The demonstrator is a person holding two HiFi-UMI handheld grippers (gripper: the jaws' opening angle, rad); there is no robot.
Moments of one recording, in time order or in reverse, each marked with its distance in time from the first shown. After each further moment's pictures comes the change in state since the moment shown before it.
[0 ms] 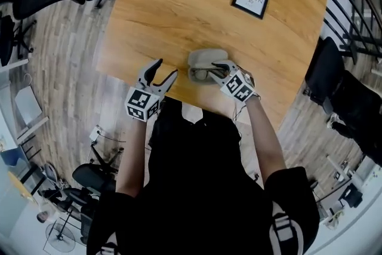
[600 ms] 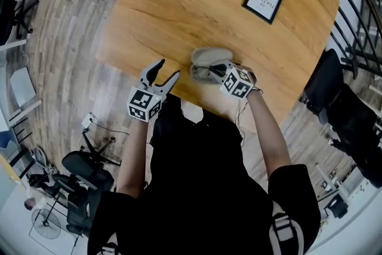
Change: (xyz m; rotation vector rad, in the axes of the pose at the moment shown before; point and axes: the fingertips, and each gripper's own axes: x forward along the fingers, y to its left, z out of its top) left arm -0.010 0.002 -0.026 -0.073 -0.010 0.068; right arm 0.026 0.015 -0.014 -0.208 0.153 0.172
